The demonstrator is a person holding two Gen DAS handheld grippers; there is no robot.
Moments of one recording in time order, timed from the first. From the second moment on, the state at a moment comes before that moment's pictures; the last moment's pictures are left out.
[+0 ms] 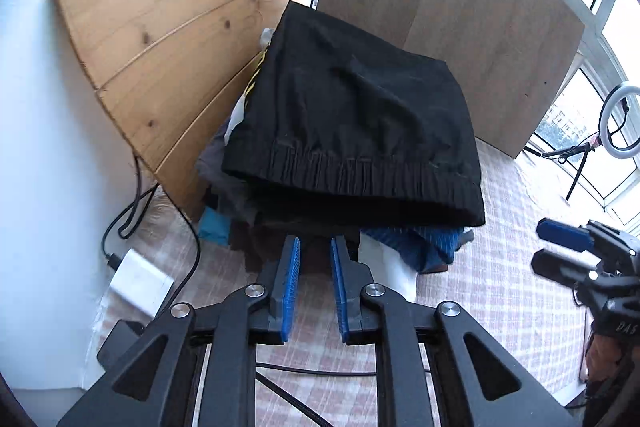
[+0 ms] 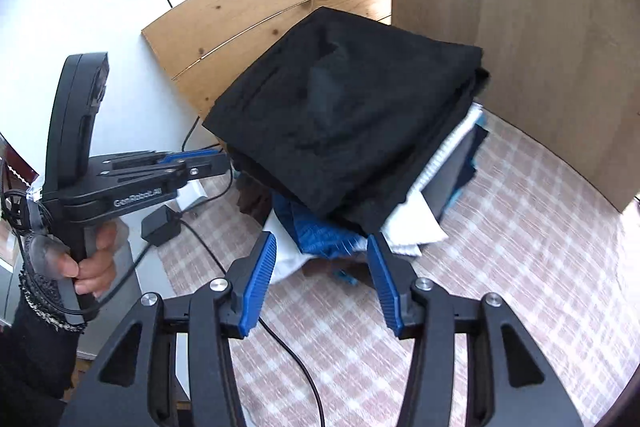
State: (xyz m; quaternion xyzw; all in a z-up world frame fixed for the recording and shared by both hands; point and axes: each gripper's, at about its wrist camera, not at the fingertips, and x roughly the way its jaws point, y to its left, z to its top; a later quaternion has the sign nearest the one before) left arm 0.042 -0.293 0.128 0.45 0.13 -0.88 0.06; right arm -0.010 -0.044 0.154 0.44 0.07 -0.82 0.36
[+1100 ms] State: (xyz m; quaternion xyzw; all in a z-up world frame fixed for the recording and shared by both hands) left arm 0.190 -0.234 0.211 0.35 0.12 -0.92 0.17; right arm 0.135 0.032 0.209 0.31 0.10 -0.91 0.27
